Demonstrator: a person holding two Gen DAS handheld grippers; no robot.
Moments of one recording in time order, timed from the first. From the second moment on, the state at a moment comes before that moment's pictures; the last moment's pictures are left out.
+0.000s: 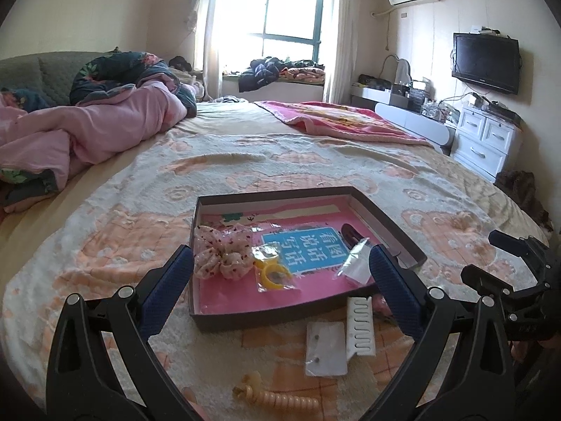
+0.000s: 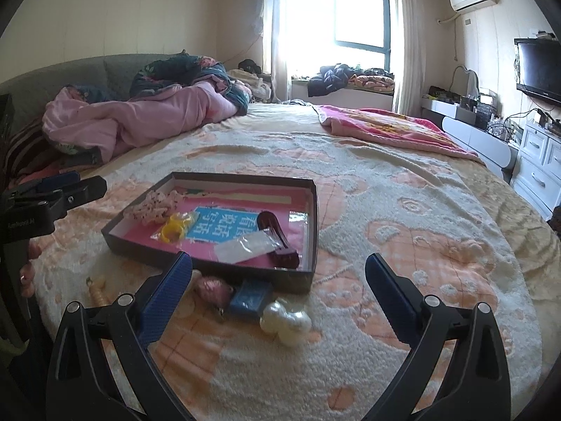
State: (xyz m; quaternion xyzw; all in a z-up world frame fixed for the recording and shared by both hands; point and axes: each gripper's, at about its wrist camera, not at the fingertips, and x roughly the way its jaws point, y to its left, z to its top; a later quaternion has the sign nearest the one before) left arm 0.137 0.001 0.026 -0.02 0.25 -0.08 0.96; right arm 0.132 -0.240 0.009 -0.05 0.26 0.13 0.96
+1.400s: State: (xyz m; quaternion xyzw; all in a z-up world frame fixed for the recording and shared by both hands) left arm 0.141 -0.060 -0.042 0.03 0.36 -0.19 0.91; right arm 0.143 -0.266 -0.048 -0.03 0.34 0.10 0.93
